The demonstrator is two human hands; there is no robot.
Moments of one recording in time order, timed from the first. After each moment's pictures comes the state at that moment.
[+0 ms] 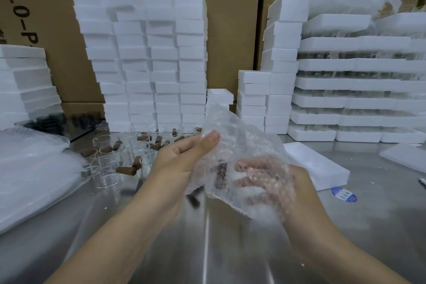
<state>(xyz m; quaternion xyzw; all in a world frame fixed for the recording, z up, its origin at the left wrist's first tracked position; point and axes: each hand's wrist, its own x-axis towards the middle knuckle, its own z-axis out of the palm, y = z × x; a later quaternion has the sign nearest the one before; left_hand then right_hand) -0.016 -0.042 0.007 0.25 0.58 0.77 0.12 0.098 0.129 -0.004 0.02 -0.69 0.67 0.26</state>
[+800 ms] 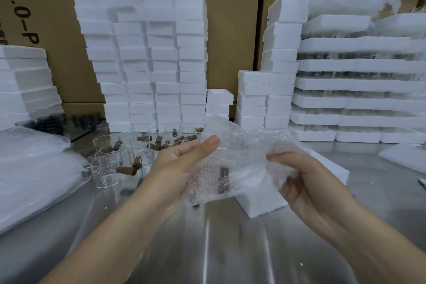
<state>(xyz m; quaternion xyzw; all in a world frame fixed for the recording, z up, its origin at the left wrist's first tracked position) -0.020 -0.040 0.008 0.23 0.59 0.76 0.13 0.090 0.164 0.013 0.00 -0.51 0.84 0.16</state>
